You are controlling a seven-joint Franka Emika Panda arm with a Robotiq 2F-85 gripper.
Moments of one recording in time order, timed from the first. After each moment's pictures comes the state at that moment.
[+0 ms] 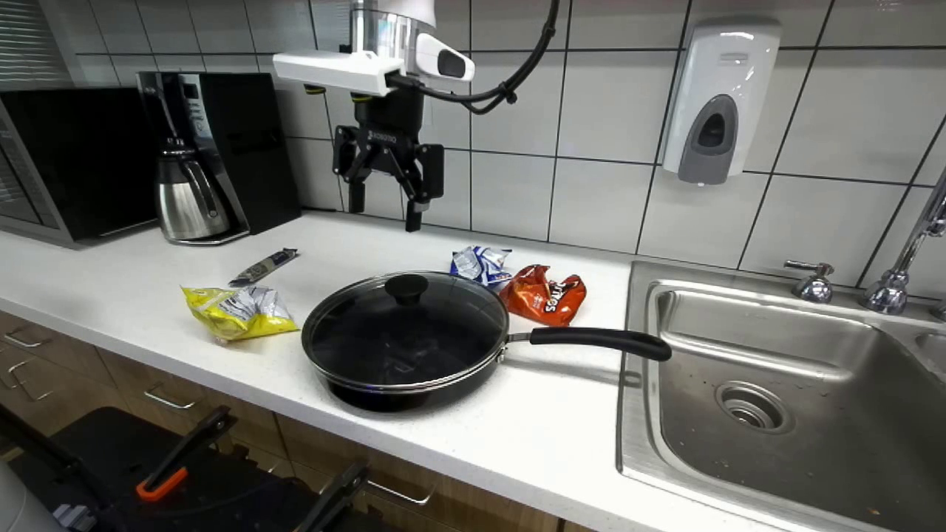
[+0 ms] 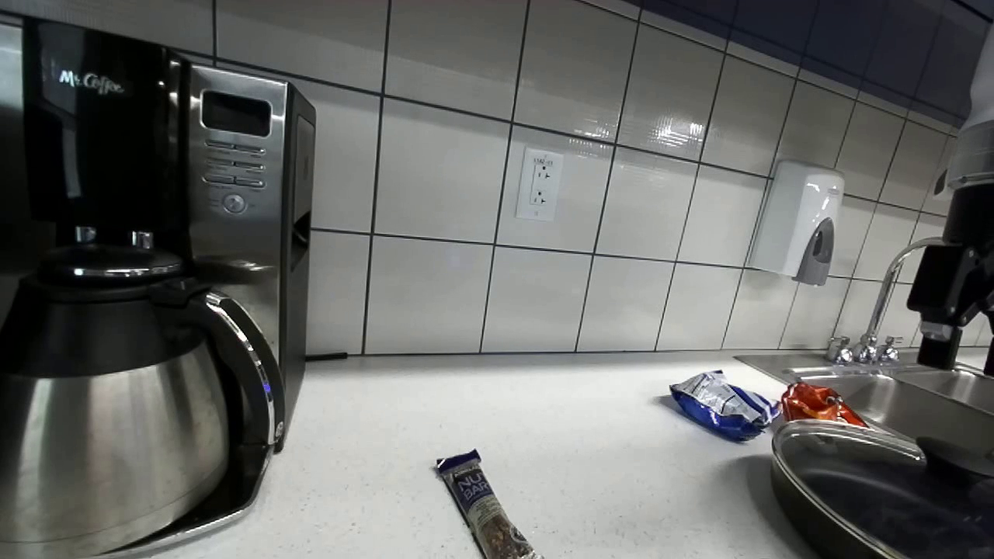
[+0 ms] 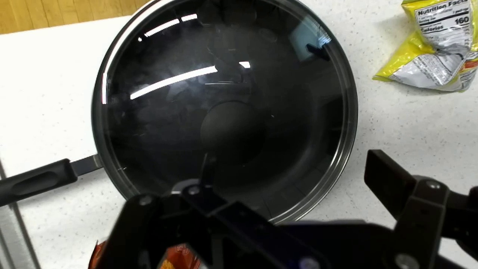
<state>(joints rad) -0.02 -0.23 -0.15 -2.50 0.04 2.15 -0.10</state>
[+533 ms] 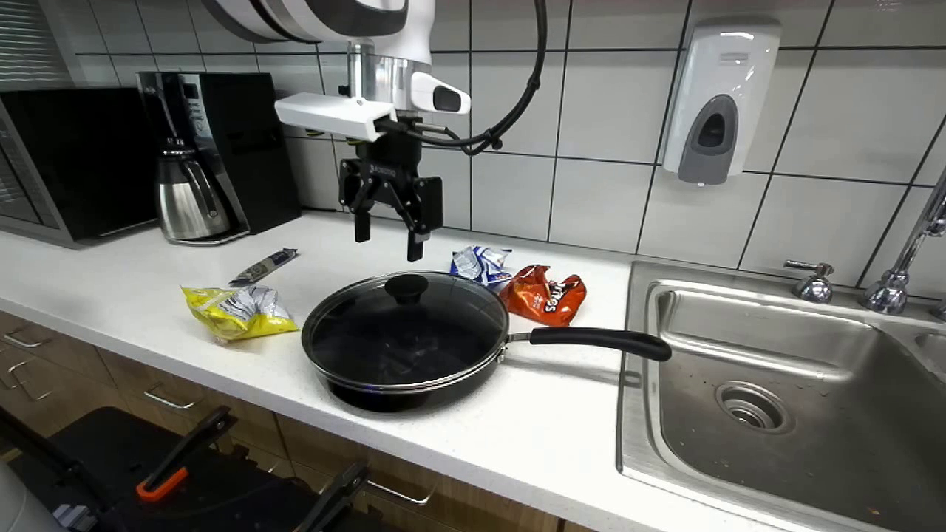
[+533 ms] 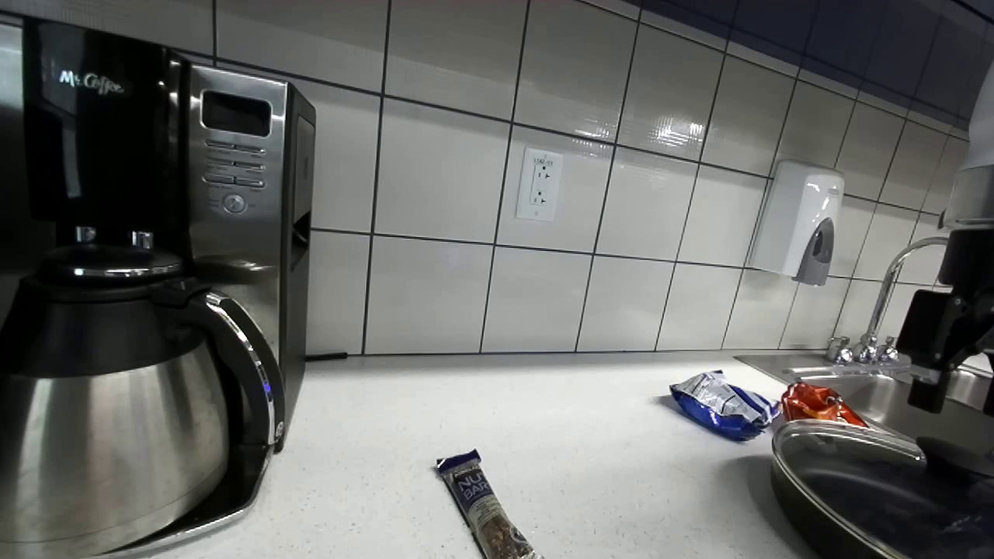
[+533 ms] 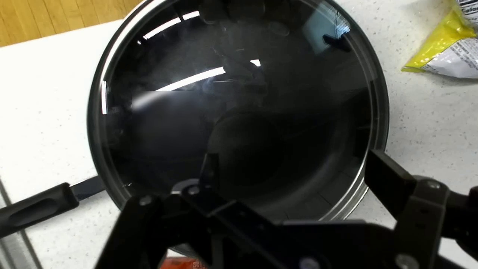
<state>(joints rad) -0.03 -0.19 -0.14 -2.58 0.02 2.28 -0.02</state>
